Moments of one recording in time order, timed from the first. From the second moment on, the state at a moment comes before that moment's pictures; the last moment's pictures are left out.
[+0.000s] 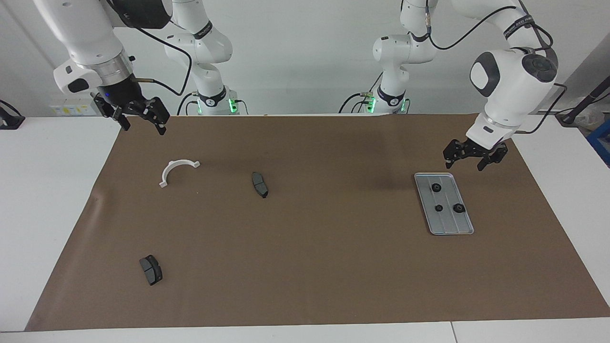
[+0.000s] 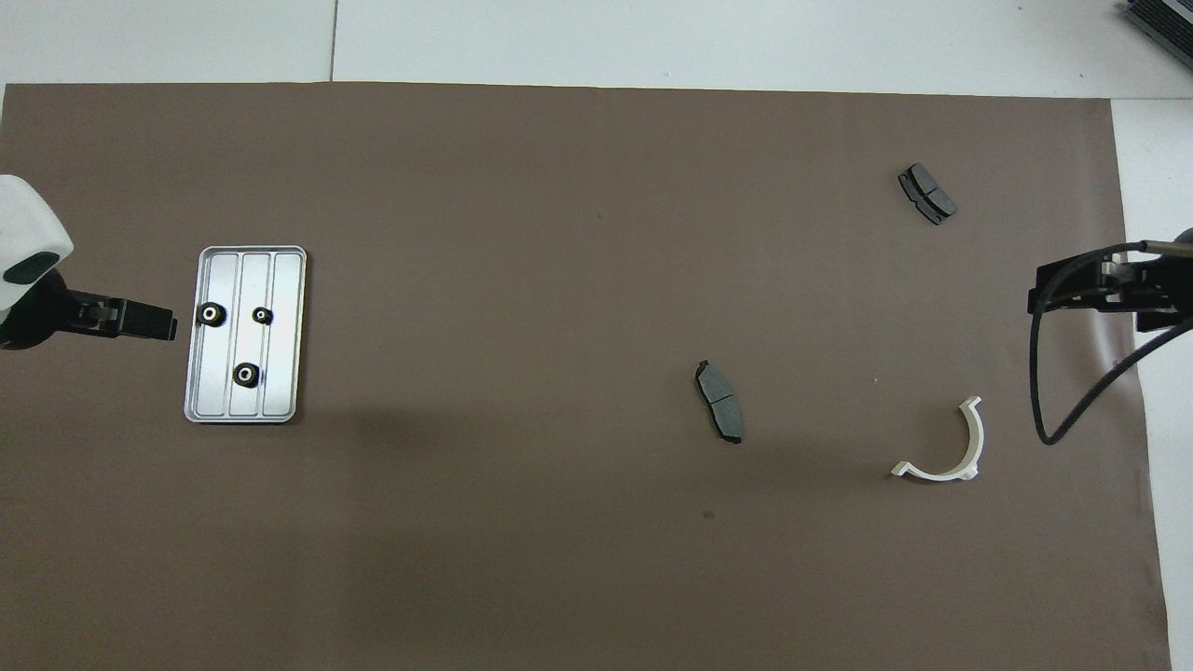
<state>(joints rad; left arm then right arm) -0.06 0.03 0.06 -1.95 -0.01 2.01 0.18 -0.02 -0.04 0.00 -1.62 -0.01 1.59 0.17</state>
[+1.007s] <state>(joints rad) -0.06 0.07 0.06 -2.21 -0.01 2.30 0.16 -0.02 -0.04 0.00 -1.62 -0.01 1.59 0.17</state>
